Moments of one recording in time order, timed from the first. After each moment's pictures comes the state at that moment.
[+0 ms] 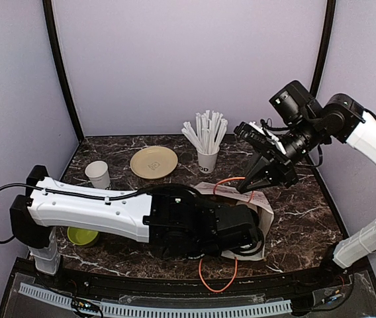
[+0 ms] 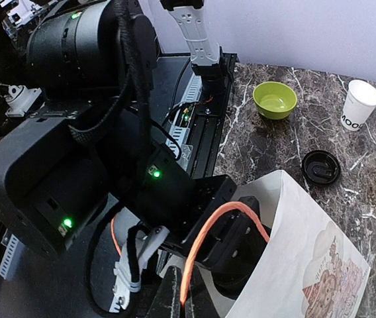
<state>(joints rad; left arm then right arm) -1.53 1.97 1.84 -1.01 -0.70 0.44 0.83 1.35 1.60 -1.22 -0.90 -0.65</state>
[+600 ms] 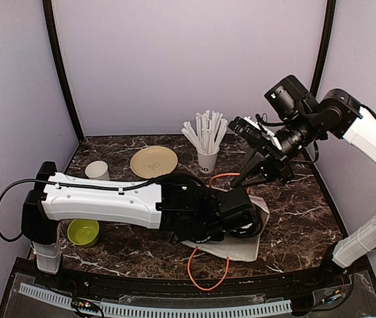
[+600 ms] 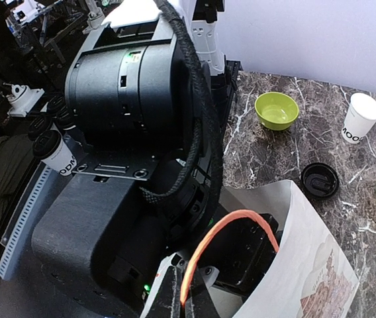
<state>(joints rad) -1.44 2.01 1.84 -0.94 -0.70 0.46 0.86 1.39 1.66 -1.22 -0.90 -0.64</state>
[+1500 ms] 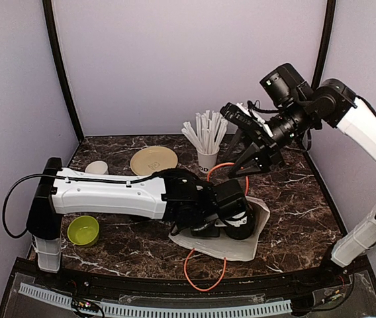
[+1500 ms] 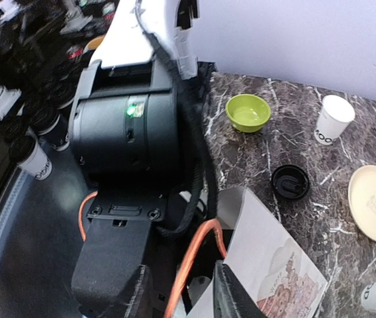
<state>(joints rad) -1.35 2.02 1.79 -0.90 -0.58 0.46 0.85 1.46 1.77 -1.22 -0.84 -0.65</state>
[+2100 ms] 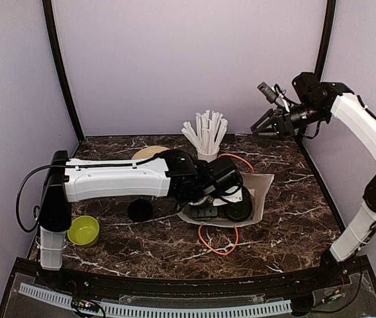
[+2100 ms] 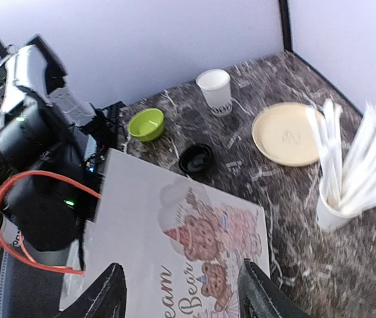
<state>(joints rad) -1.22 2.08 1.86 -0.90 -0.47 0.44 0.28 1.61 1.82 -1.25 -1.08 -0.67</state>
